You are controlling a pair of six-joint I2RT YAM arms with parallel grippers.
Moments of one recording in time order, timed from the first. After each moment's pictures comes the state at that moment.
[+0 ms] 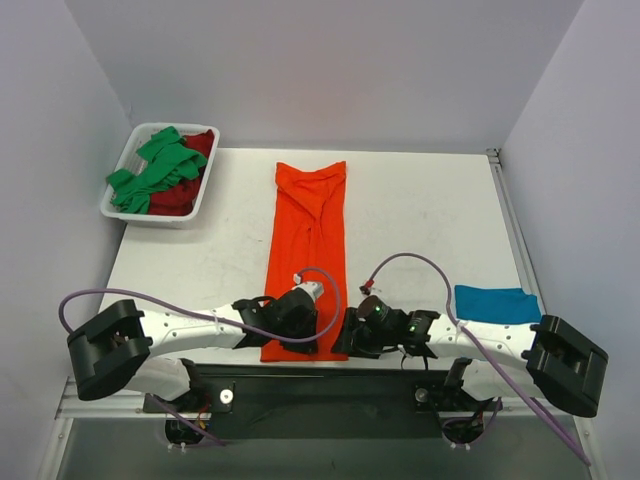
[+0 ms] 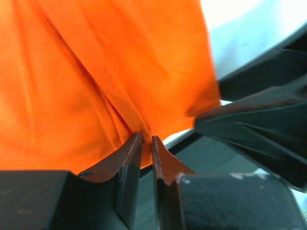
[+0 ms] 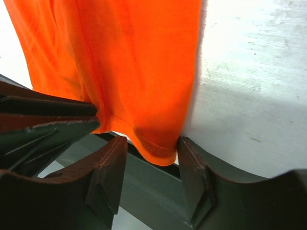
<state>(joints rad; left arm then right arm) -1.11 1.35 0.63 -0.23 0.03 -0.84 1.04 1.18 0.39 -0.14 -0.05 1.11</state>
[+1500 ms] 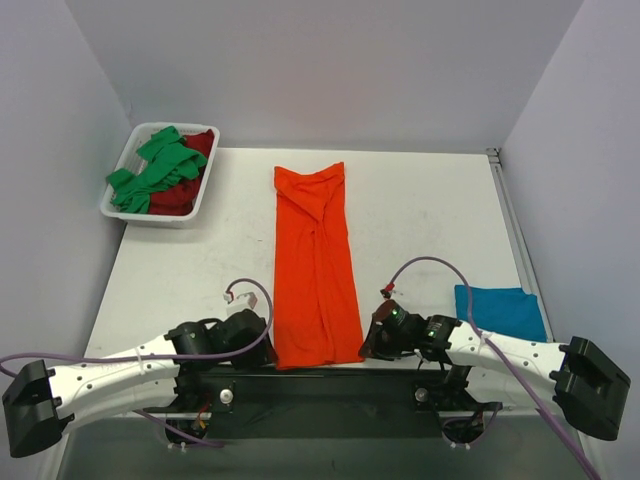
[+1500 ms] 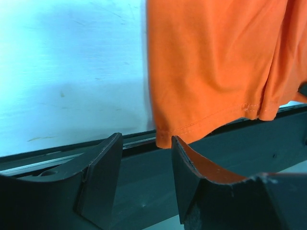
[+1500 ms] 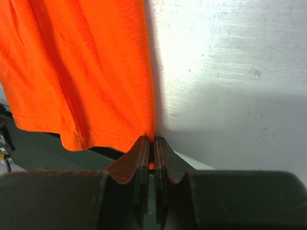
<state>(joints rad) -1.08 0.76 0.38 -0.64 -0.14 -1.20 0.98 0.99 0.31 -0.32 0.01 1.08</state>
